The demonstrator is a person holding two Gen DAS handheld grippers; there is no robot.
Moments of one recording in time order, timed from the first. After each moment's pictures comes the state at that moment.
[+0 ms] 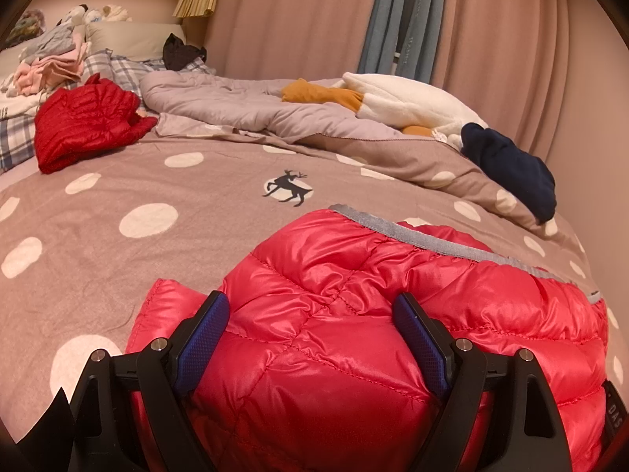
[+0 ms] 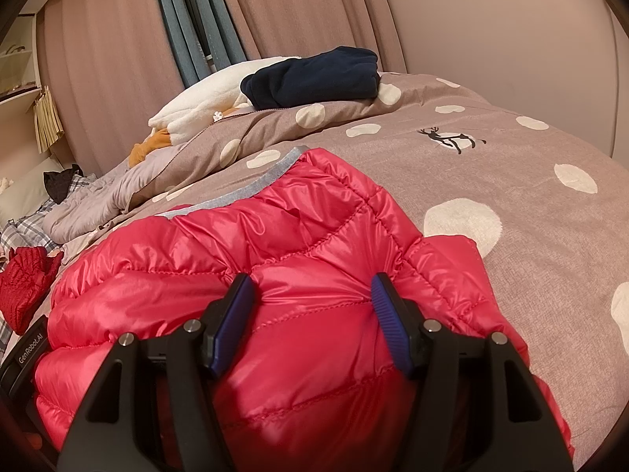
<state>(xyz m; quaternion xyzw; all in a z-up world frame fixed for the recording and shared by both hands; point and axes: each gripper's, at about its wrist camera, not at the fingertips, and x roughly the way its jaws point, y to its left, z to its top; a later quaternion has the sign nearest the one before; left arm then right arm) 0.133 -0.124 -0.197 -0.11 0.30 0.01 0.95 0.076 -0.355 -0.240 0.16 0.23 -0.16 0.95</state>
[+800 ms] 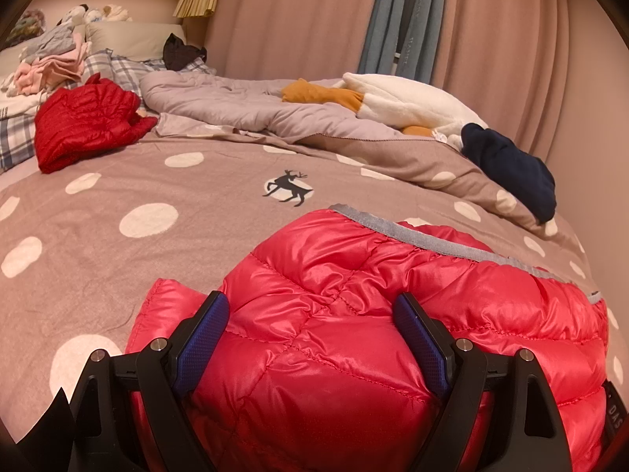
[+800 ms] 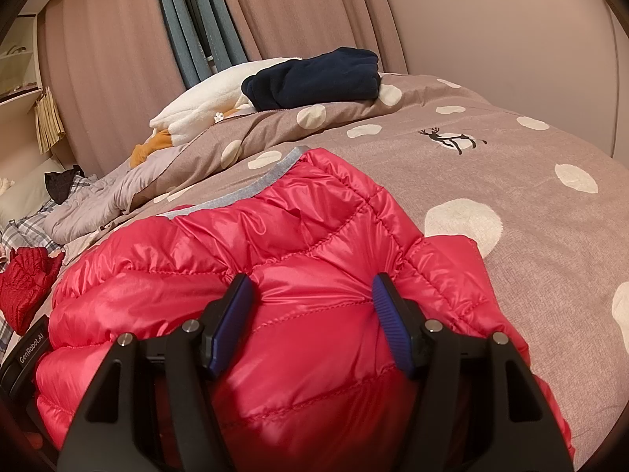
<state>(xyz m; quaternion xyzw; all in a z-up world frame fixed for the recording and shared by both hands) 0.132 -0.124 -0.198 -0.11 0.30 0.01 0.95 0.072 -0.355 -0.241 0.16 0.23 -0.16 0.95</state>
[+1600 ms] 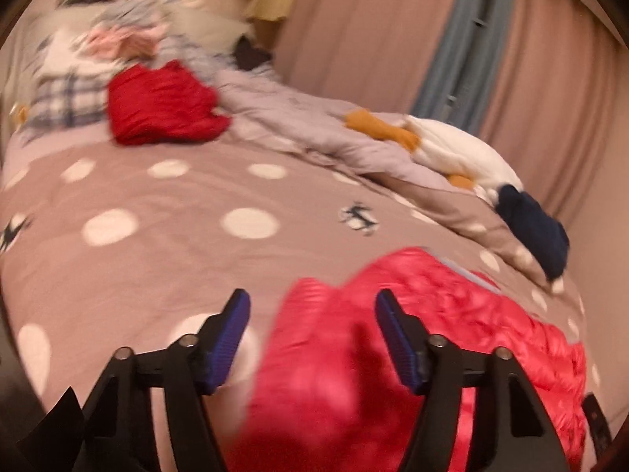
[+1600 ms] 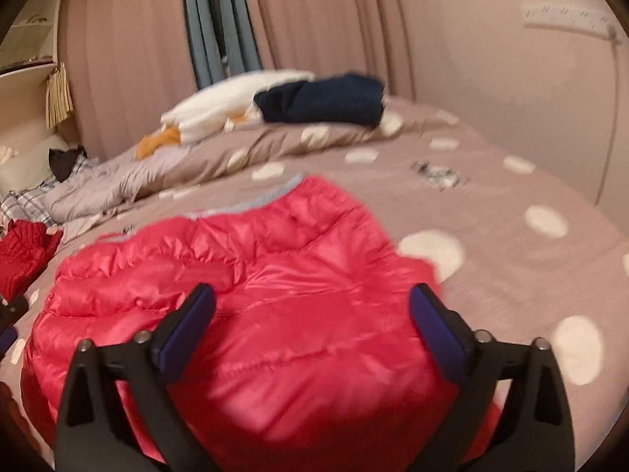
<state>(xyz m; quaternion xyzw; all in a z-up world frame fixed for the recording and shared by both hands) 0.062 -0.039 -0.171 -0.21 0.28 0.09 0.93 0.036 -0.343 -0.198 0.11 0.21 -0.17 0.96</state>
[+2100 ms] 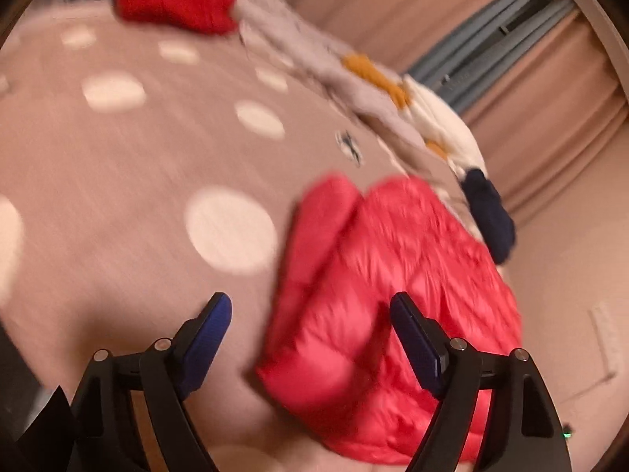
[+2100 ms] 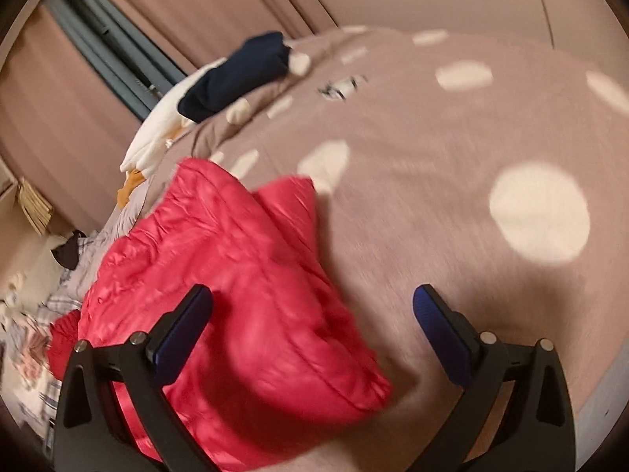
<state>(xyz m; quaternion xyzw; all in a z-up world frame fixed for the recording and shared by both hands) 0.033 -0.015 -0.225 -0.35 0.38 -0.05 0.85 0.002 -0.417 -0.257 0.35 0.26 -0.17 0.89</state>
